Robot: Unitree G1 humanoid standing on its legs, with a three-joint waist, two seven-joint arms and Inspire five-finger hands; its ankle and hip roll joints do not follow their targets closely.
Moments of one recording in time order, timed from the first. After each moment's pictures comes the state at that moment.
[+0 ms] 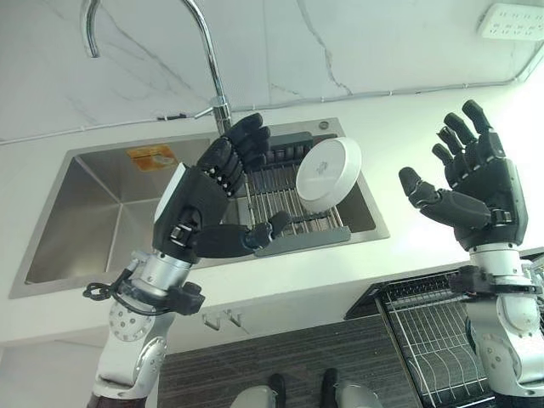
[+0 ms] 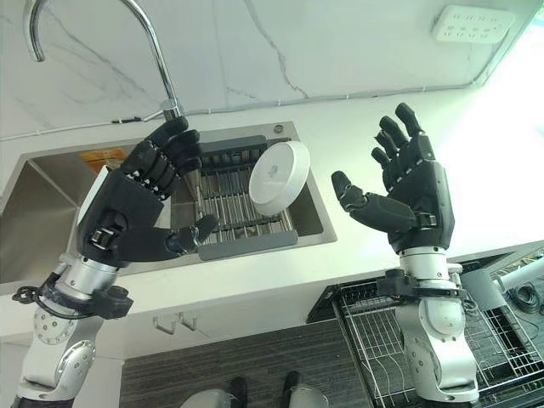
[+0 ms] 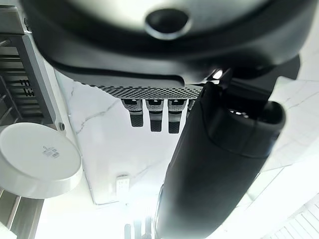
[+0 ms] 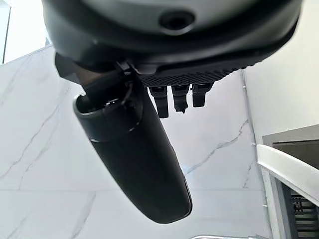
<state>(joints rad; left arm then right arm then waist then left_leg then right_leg) 0.01 0.48 0.02 -0.39 -0.50 -0.23 -0.27 -0.01 -0.48 -0.15 -0.38 0.63 -0.09 -0.11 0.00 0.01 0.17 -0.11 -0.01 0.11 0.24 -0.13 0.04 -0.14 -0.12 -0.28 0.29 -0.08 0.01</state>
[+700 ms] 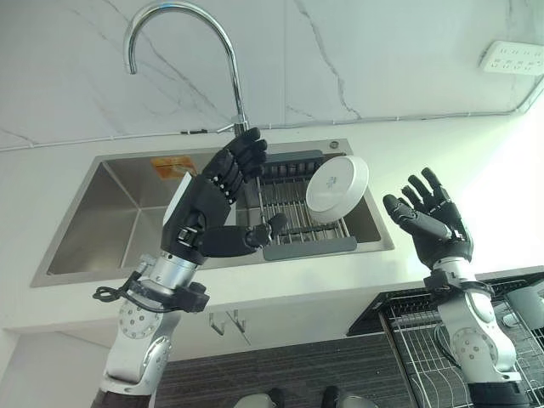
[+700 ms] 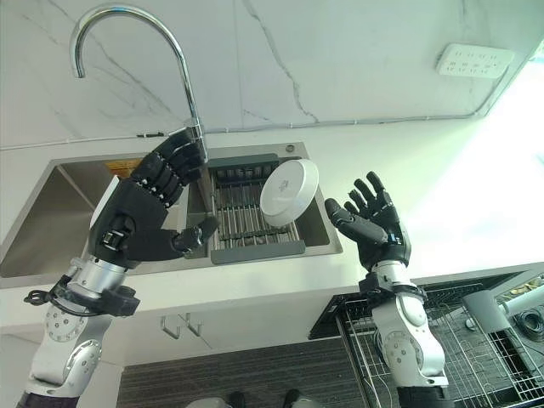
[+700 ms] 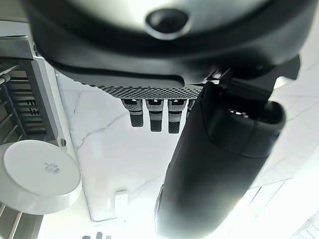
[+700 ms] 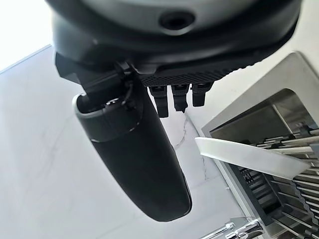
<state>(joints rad) 0.00 0.48 -0.02 -0.33 -0.50 -0.23 -0.23 -0.04 -0.40 -0.09 -0.16 0.89 0.07 -0.15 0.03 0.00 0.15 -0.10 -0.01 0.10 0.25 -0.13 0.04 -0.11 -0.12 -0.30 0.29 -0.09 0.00</state>
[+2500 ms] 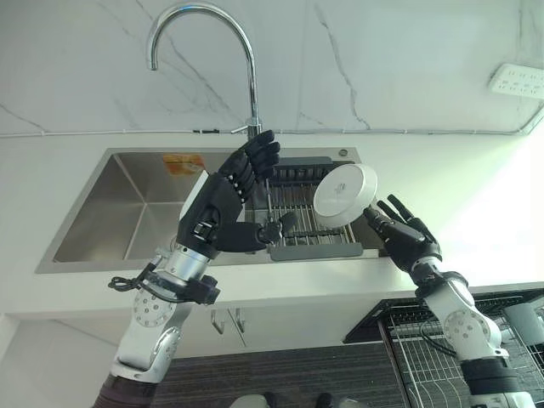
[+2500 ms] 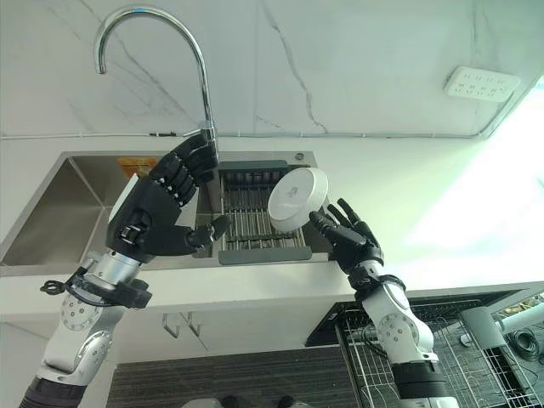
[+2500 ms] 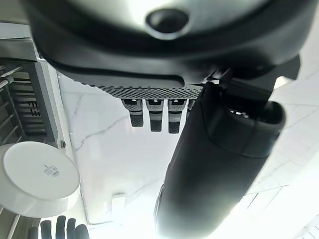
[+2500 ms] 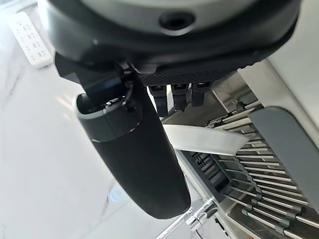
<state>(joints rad) -0.08 0.50 -0.10 -0.27 -0.50 -0.22 -0.20 -0.18 -0.43 -0.02 0.06 1.08 0.23 -0.15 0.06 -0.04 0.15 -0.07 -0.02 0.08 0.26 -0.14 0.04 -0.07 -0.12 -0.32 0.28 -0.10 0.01</state>
